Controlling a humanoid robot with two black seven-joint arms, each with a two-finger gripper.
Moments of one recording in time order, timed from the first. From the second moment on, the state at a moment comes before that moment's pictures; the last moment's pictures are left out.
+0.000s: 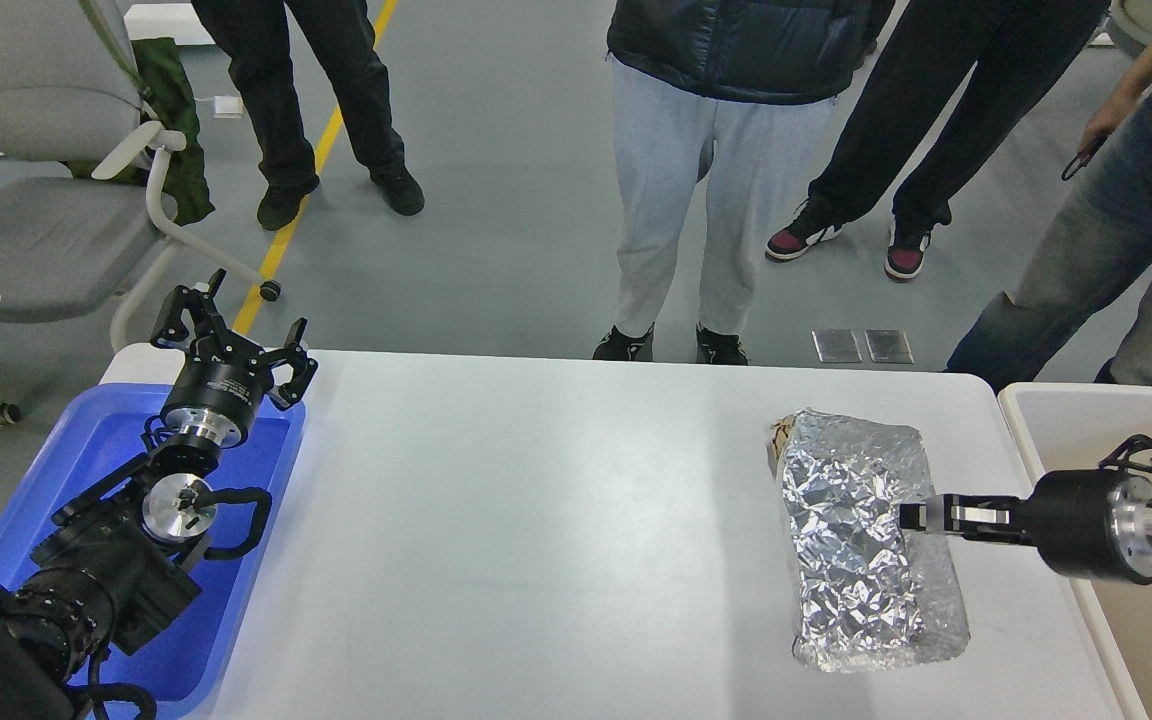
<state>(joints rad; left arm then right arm) -0.72 0.22 -0.76 -0.21 -0.11 -0.59 -0.49 1.44 -1.12 -0.57 1.68 -0.93 0.09 0.15</state>
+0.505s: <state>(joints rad) -0.72 0.22 -0.76 -0.21 -0.11 -0.59 -0.49 1.42 -1.12 -0.60 1.38 -0.96 0.11 0.16</state>
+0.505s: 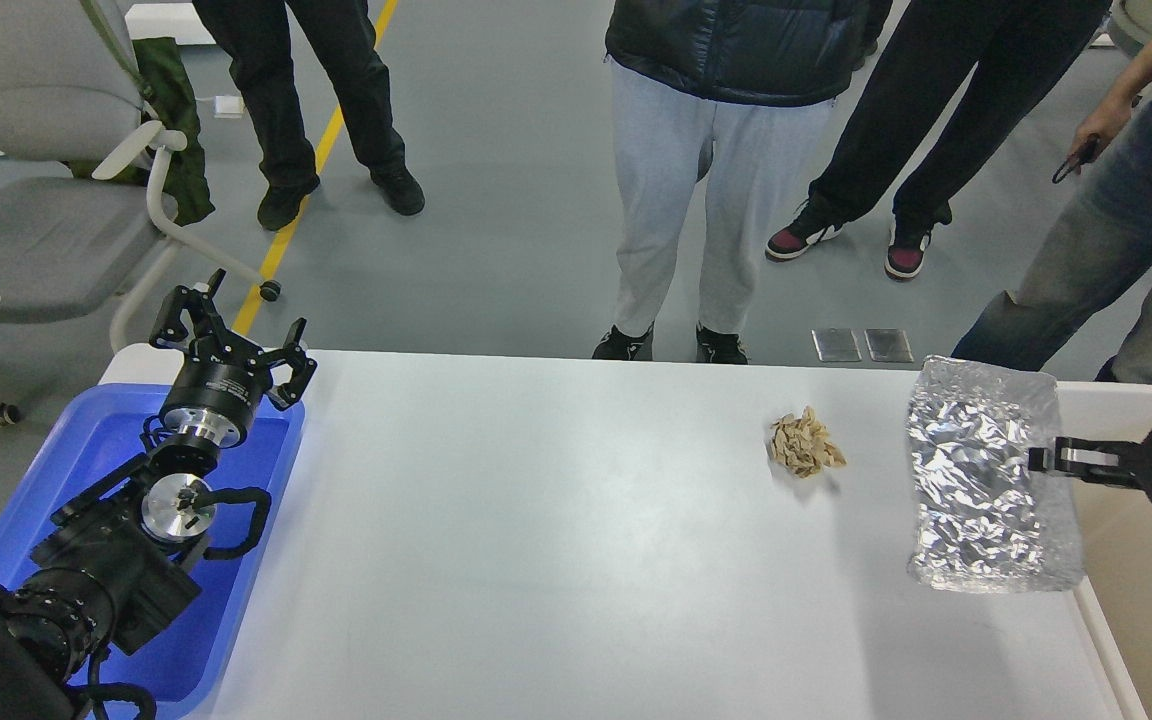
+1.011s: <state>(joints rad) -0.72 0.22 -0.76 -0.21 -0.11 -0.59 -0.49 1.22 -1.03 -0.60 0.94 -0.96 0.01 0.27</state>
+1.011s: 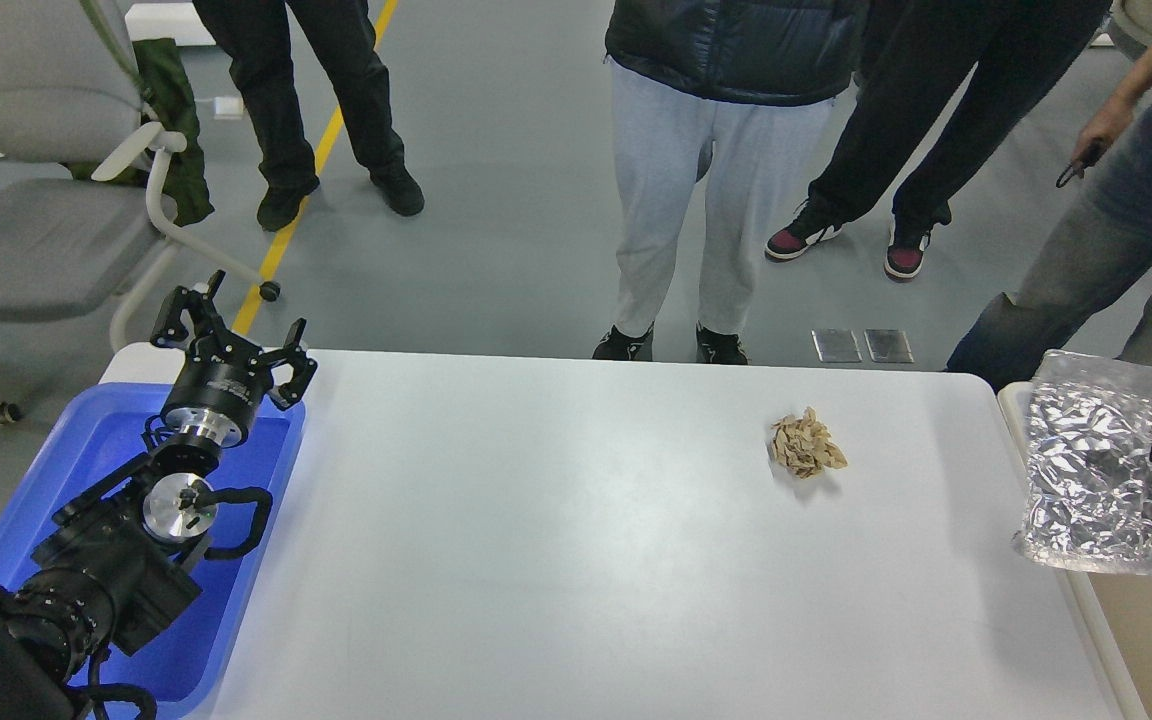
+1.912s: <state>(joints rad) -0.72 0.21 -0.76 -0.21 -0.11 -0.59 -0.49 0.83 -0.68 -0.60 0.21 -0.95 -0.09 0.30</state>
